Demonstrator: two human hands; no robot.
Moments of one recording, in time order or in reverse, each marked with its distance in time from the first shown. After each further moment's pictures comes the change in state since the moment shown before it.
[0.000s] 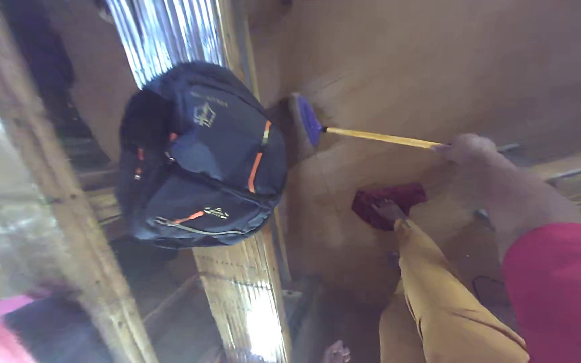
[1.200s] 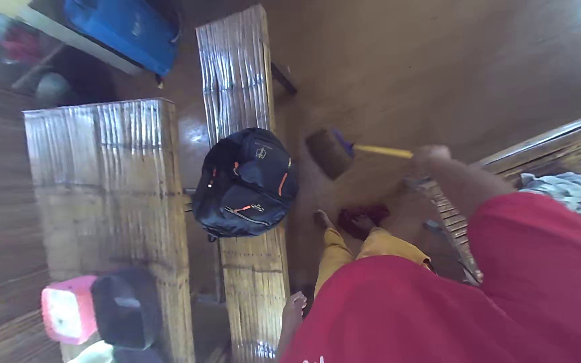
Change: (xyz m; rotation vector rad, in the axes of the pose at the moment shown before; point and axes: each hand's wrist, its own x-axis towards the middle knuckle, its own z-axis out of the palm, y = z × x) left_hand -0.085 0.112 -0.101 0.272 0.028 0.322; right_hand -0.211 -0.054 -0.149 -0.271 0.109 0.041
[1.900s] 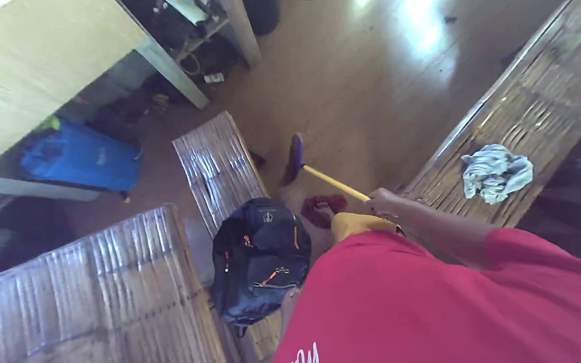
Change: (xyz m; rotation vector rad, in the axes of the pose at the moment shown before) left_hand 0.174 0.155 -0.149 0.394 -0.092 0.474; right_hand -0.159 -0.148 -0.011 0.984 -0.039 0.042
